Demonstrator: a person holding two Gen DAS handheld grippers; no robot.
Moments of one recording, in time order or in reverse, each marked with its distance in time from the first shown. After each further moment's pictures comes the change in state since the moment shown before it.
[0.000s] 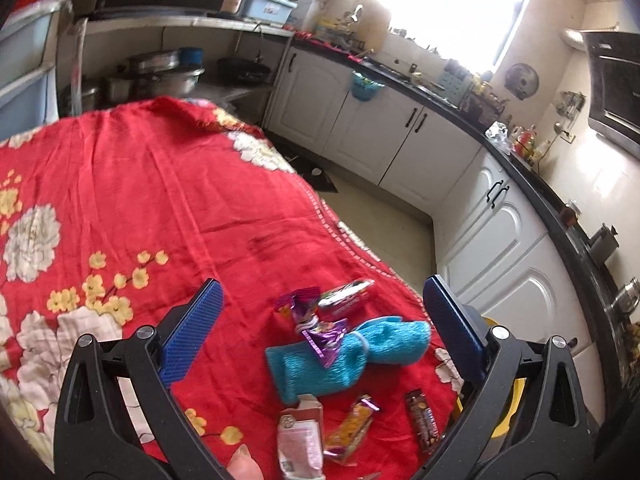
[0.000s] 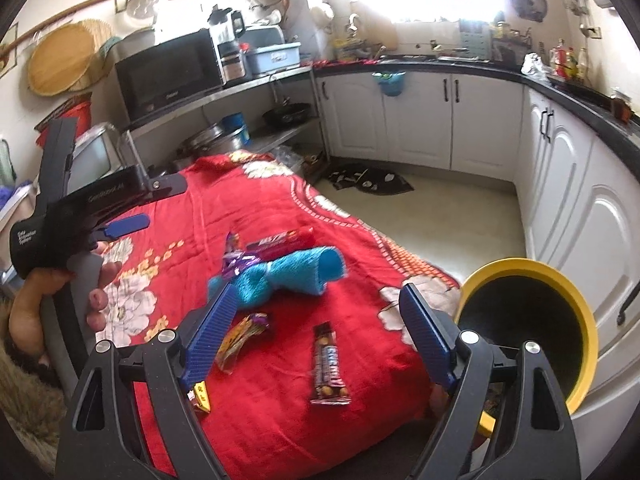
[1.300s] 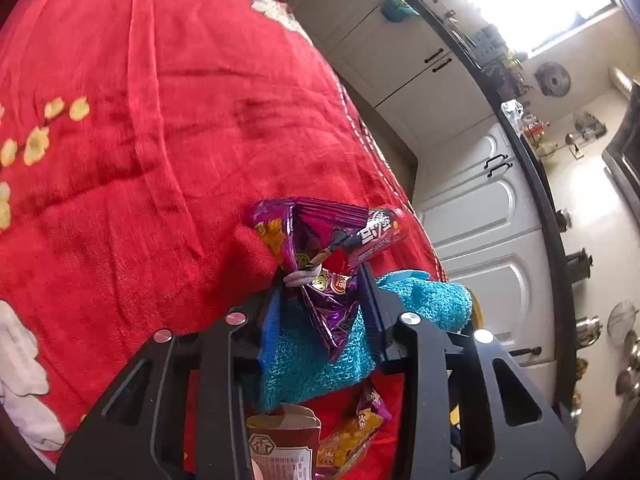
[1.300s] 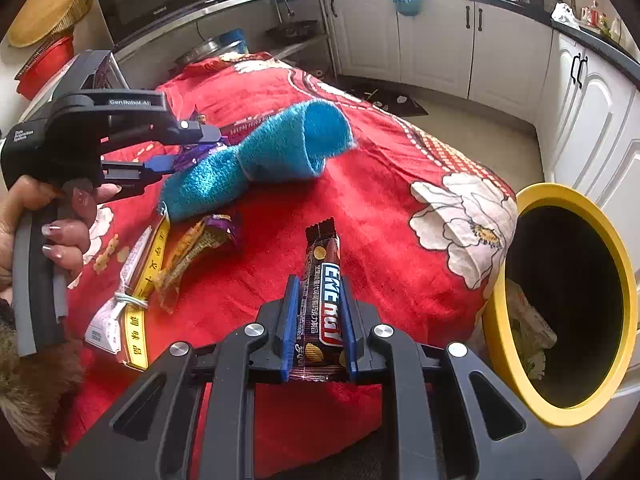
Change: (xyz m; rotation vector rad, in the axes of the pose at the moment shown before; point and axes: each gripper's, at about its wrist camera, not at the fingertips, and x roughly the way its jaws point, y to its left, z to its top) left arm 0.099 0.034 -0.033 -0.235 0.333 -0.140; right arm 0.088 -0.009 -0.048 -0.026 0.279 0.017
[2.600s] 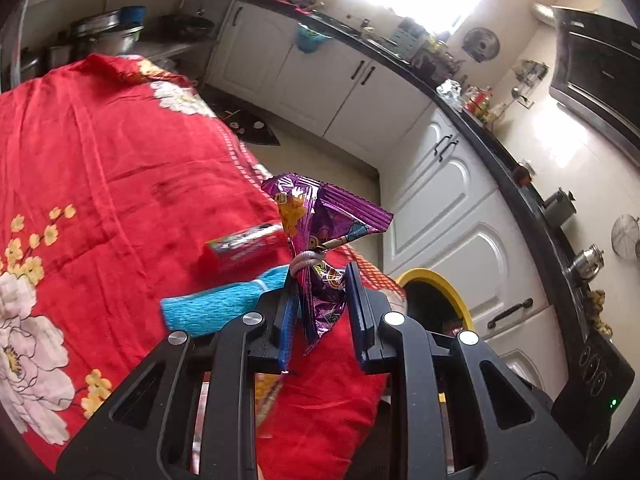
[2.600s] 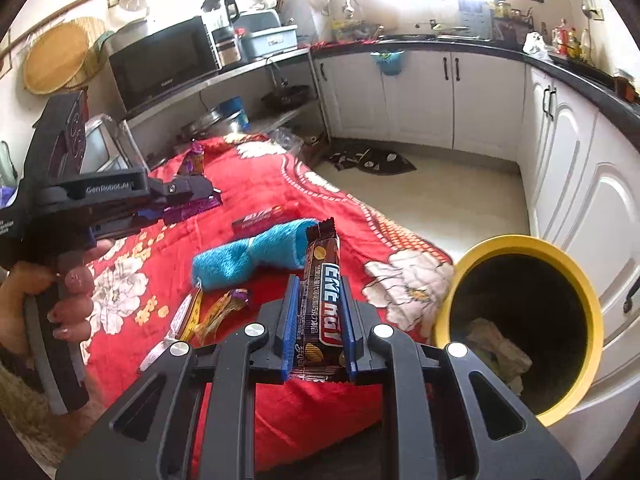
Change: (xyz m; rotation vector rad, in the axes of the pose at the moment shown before) left arm -0.059 -0.103 -0.037 0.304 -0.145 -0.030; right arm -0.101 -0.030 0.011 0.050 -0.229 0.009
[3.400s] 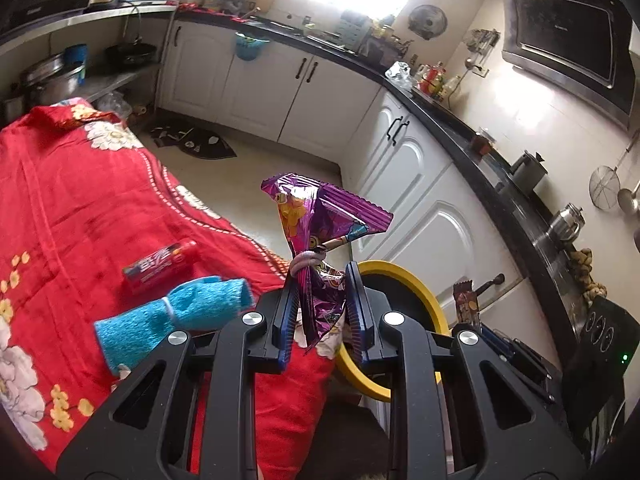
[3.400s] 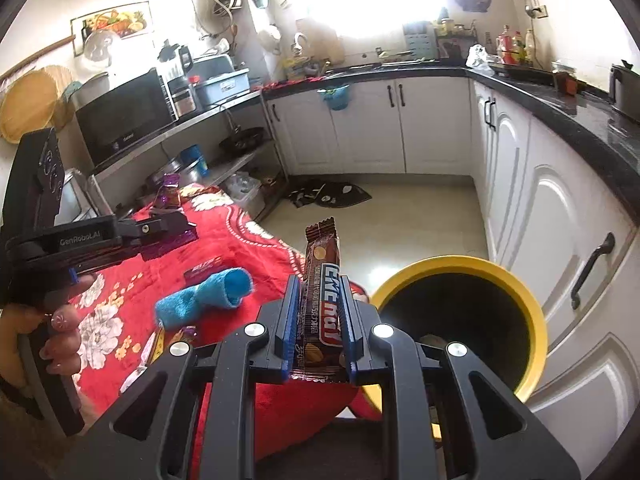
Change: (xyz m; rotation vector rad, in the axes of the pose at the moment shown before) left arm 0.009 -0.084 -0.006 0.160 -0.004 -0.073; right arm -0.057 -0.061 0.005 0.107 -0.135 -0.115
